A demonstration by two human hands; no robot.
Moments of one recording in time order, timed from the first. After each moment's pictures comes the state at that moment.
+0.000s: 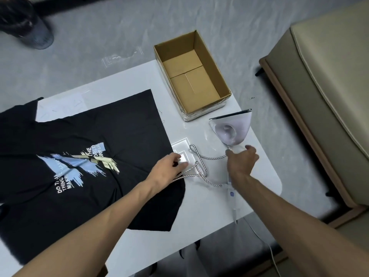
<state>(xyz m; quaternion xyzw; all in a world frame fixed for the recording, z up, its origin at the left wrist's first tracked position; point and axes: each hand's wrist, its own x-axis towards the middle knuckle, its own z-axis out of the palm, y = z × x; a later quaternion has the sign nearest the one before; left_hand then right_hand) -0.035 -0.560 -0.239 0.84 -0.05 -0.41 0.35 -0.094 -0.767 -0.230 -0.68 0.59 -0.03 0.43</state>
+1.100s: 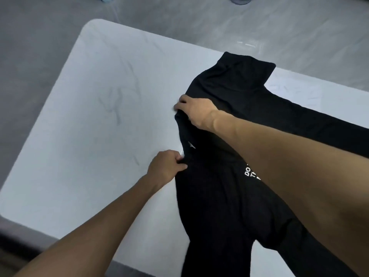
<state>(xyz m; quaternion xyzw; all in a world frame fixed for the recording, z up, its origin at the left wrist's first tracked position) -0.037 0.011 -0.307 0.86 0.26 -0.30 0.34 0.144 -0.064 -0.292 -0.87 -0.45 0.22 -0.02</state>
